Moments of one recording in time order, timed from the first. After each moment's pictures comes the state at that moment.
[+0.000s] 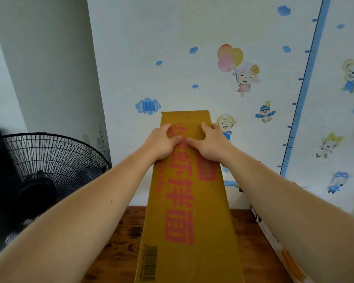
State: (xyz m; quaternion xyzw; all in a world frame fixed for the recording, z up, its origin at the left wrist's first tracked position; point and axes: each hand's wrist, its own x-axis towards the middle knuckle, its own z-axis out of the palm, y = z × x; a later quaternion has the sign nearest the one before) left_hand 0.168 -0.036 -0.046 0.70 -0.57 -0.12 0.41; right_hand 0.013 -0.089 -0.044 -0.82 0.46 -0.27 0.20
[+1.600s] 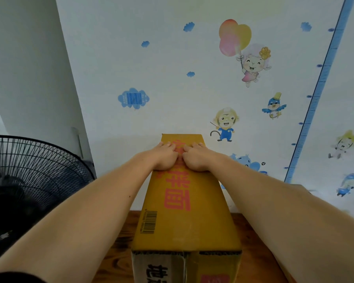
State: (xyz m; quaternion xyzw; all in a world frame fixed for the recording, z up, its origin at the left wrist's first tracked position) left_hand 0.185 -0.166 -0.085 0.74 -0.66 -0.02 -0.07; right_hand 0.078 -0.243 -0.107 -0.88 0.47 0.05 0.05
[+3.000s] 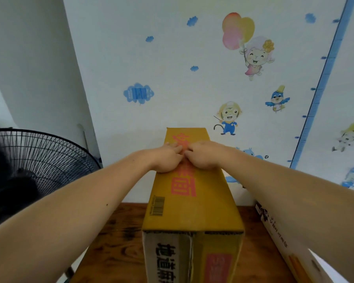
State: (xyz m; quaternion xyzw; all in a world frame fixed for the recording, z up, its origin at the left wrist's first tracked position) left_hand 0.172 -0.113 -0.078 0.72 -0.69 -0.07 -0.04; right_hand 0.049 -0.171 -0.077 -0.90 0.44 0.01 0.06
